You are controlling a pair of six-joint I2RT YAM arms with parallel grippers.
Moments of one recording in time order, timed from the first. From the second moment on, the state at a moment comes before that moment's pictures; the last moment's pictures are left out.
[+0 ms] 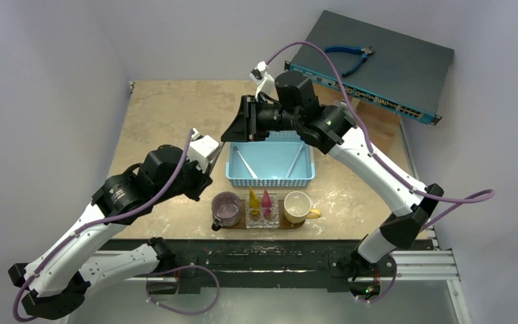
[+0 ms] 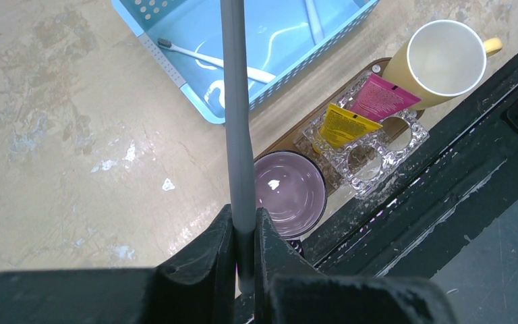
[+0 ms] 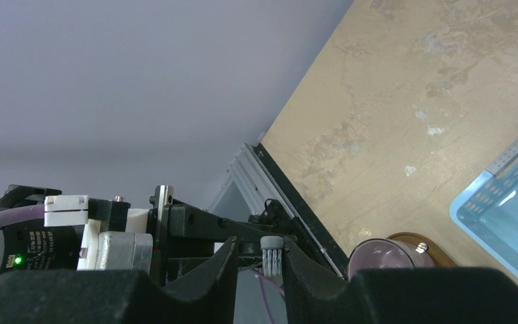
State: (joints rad) left arm -0.83 0.85 1.19 -0.97 -0.11 -0.09; right arm 0.82 1.58 1.82 -0.61 -0.44 0.71
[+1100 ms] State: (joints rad) left arm -0.84 0.85 1.19 -0.98 -0.12 -0.09; right arm 0.82 1.57 1.75 -0.60 -0.40 0.71
